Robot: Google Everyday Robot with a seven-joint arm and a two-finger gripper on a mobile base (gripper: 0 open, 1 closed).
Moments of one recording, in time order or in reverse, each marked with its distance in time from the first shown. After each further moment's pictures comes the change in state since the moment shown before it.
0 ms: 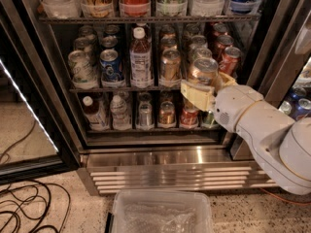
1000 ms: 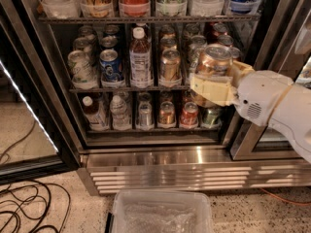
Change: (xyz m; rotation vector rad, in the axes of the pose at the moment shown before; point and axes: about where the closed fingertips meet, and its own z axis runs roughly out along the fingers) arm -0.046 0.013 -0.035 -0.179 0.024 0.016
